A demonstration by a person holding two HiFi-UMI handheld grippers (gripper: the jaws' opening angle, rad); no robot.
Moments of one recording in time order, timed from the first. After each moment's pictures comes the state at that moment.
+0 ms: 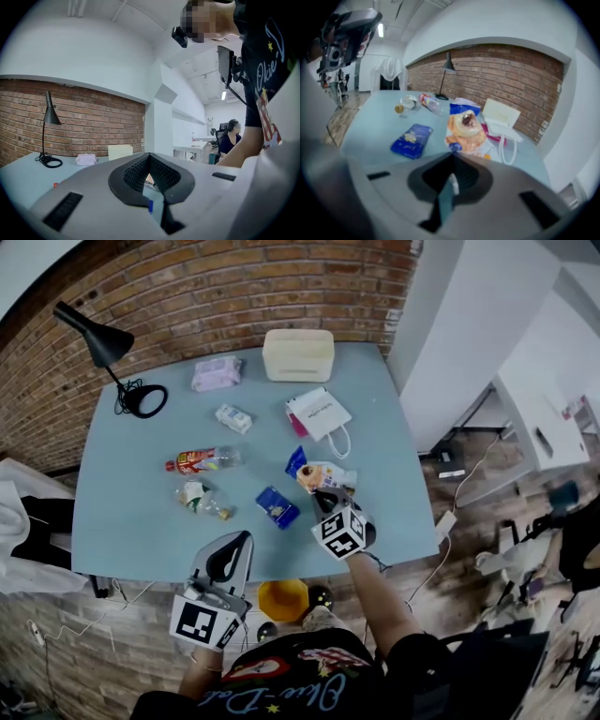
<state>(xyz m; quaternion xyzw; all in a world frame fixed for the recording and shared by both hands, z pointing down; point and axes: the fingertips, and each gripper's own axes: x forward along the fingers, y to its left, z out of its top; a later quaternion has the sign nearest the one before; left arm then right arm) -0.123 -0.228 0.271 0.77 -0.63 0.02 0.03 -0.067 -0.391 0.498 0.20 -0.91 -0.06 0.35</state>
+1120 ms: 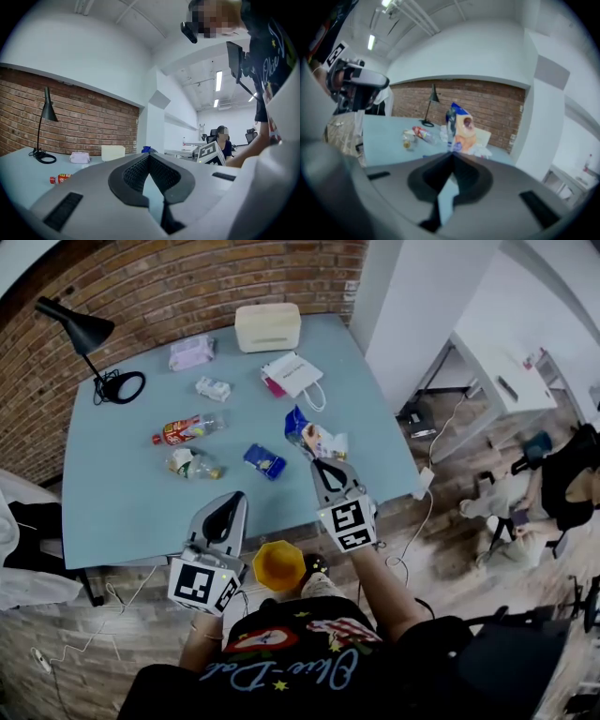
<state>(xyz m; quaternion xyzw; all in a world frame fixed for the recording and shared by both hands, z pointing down) -0.117 -0.186 0.273 0.81 -0.59 -0.01 0.03 -0.016 -0.309 0.376 0.33 -0.92 -0.07 0.19</state>
